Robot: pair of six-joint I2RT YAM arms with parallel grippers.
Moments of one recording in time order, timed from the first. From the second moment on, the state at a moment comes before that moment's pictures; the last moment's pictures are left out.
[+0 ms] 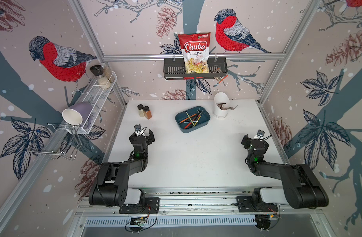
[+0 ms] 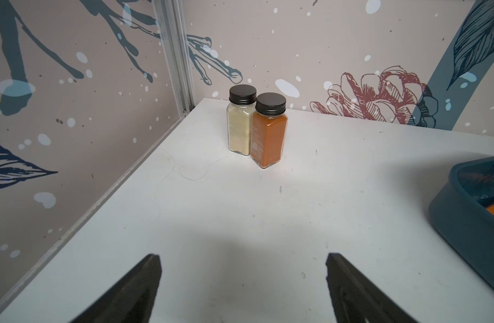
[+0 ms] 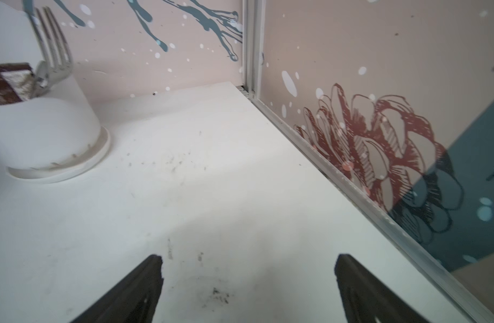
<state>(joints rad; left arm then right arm) -0.07 1.41 0.34 0.80 -0.29 -0.07 0.11 1.37 0.25 0.84 0.46 0.10</state>
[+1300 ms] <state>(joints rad) -0.06 1.53 0.25 1.09 -0.26 -0.03 0.04 1.51 0.22 1.12 0.26 0.09</state>
